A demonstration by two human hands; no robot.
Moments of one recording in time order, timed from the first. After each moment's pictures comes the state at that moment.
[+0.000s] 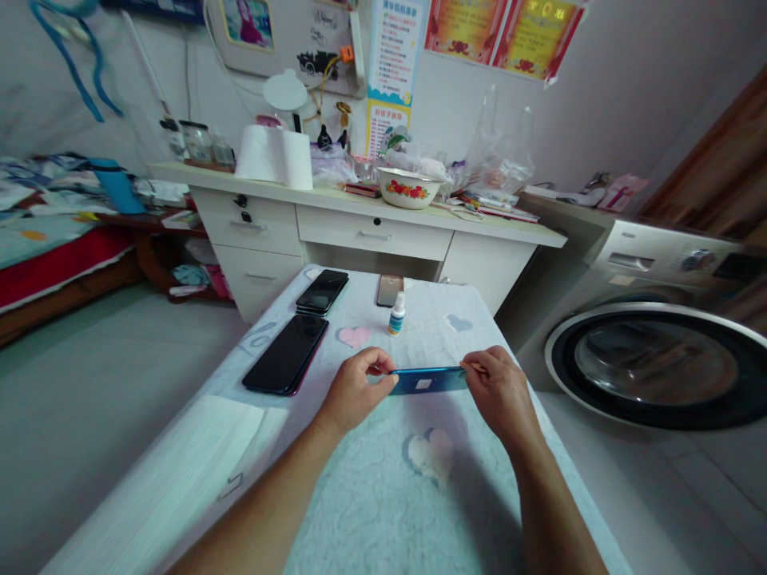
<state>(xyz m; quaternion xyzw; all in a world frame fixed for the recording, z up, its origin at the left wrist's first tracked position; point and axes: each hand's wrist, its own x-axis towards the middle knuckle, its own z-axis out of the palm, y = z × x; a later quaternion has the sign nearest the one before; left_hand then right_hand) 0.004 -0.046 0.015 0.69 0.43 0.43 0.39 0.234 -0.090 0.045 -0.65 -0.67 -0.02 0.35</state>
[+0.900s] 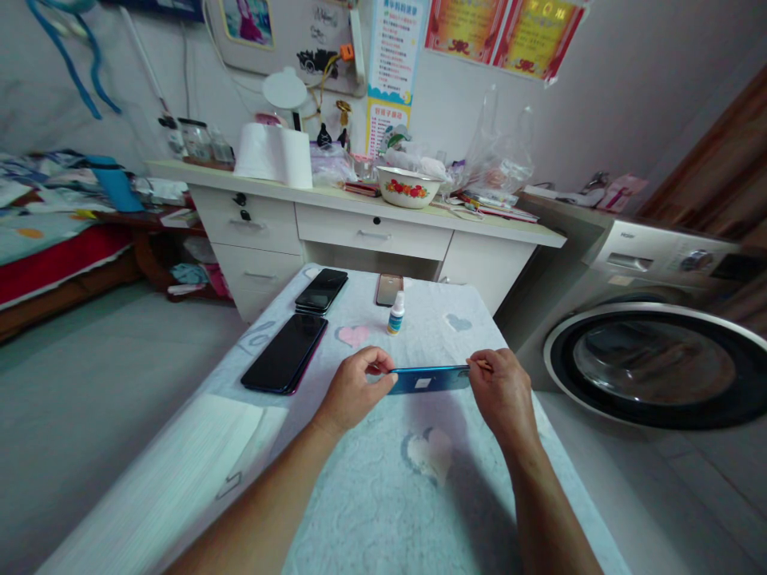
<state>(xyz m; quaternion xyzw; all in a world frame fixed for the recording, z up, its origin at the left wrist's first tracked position) 0.005 -0.047 0.016 0.69 0.43 0.44 0.39 0.236 -0.087 0.038 -0.70 -0.62 -0.08 0.35</state>
